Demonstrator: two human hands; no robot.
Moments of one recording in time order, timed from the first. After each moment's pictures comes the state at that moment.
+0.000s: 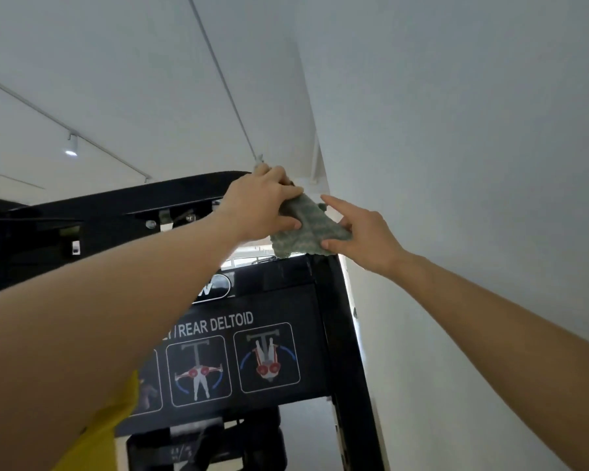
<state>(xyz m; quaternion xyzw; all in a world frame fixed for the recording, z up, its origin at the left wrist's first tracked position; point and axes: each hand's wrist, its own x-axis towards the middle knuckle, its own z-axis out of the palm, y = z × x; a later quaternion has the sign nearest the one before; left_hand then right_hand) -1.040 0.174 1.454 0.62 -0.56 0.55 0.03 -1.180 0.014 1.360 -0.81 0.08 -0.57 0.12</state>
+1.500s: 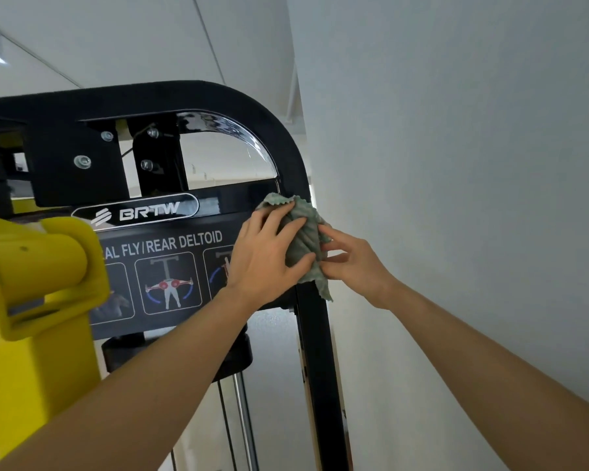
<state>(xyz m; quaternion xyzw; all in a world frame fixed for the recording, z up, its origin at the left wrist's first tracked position) -1.043 0.144 1.239 0.57 -0.59 0.51 0.25 -1.200 0.027 1.206 -0.77 0.09 -0.47 0.42</state>
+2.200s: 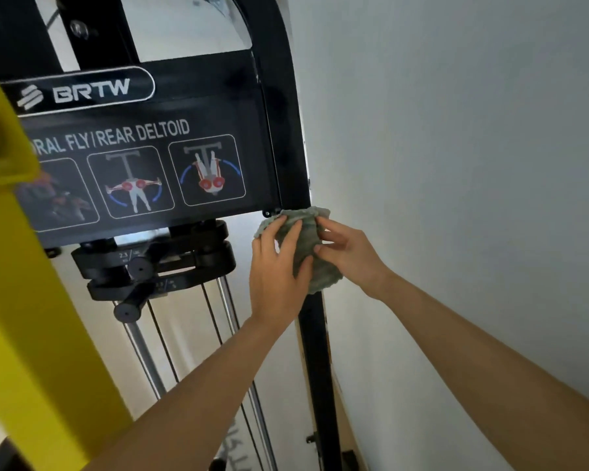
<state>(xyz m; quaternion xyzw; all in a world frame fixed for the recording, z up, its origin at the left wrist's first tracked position) -1.078 0.140 1.050 0.62 -0.57 0.30 0.44 -1.205 0.047 1.077 -0.76 0.19 -0.42 0.45</state>
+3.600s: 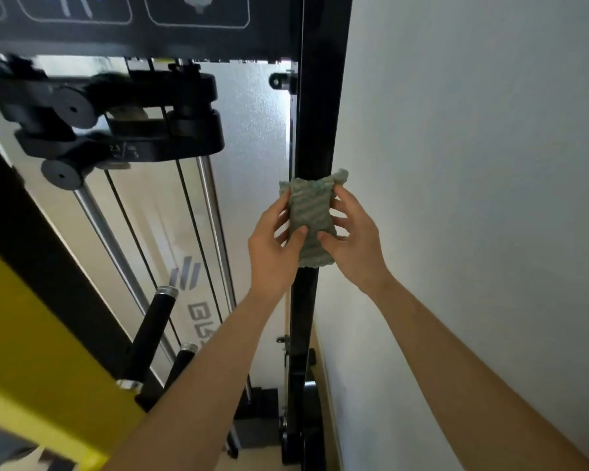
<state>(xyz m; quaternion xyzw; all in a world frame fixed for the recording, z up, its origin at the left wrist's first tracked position) -1.093 0.147 0.937 0.59 -0.40 -0.07 0.70 -1.194 0.055 0.949 -0.77 0.23 -0.42 0.43</state>
